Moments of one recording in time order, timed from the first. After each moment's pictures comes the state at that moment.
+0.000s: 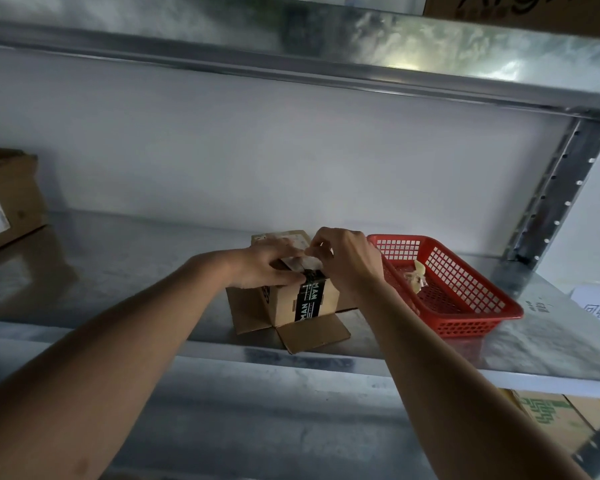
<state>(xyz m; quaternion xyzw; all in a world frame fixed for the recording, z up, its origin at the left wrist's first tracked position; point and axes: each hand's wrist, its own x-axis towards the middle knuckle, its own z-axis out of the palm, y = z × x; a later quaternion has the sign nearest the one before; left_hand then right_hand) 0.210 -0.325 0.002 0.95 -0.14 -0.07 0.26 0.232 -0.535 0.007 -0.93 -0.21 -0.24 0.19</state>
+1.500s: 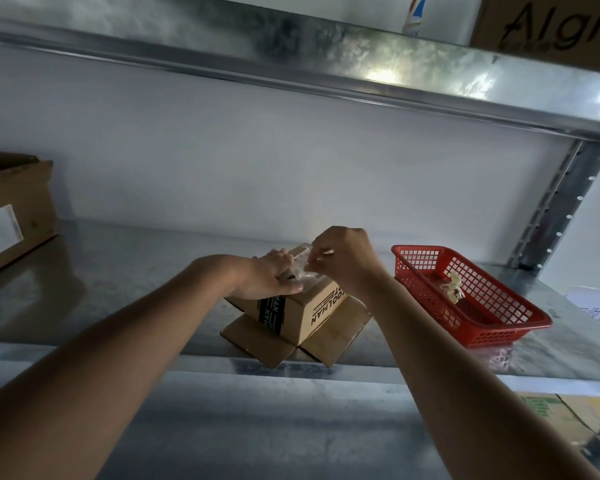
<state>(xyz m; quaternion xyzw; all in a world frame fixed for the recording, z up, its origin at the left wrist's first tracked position) 0.174 -0.262 0.029 0.97 -0.12 -0.15 0.14 0.210 -0.458 0.034 -0.91 -0.30 -0.20 0.22</state>
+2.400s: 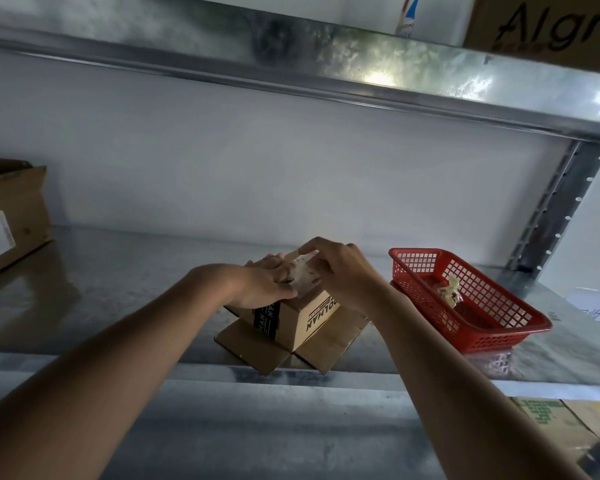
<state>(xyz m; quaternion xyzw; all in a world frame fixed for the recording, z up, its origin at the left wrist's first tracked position) 0.182 -0.267 0.020 0.97 -0.11 -0.15 0.13 0.213 -0.465 0.019 -0.92 -0.28 -0.14 0.24</state>
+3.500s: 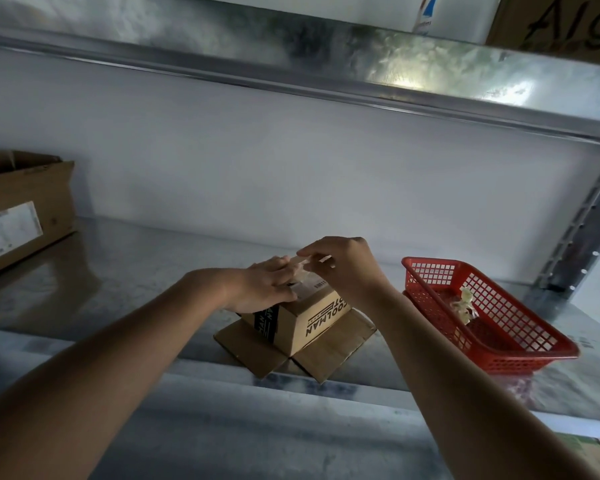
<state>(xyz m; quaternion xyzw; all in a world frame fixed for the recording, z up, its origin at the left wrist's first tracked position) 0.184 -0.259 0.009 0.97 -0.10 -0.13 0.17 0.231 -0.468 0.024 -0.83 -0.42 -0.24 0.27</state>
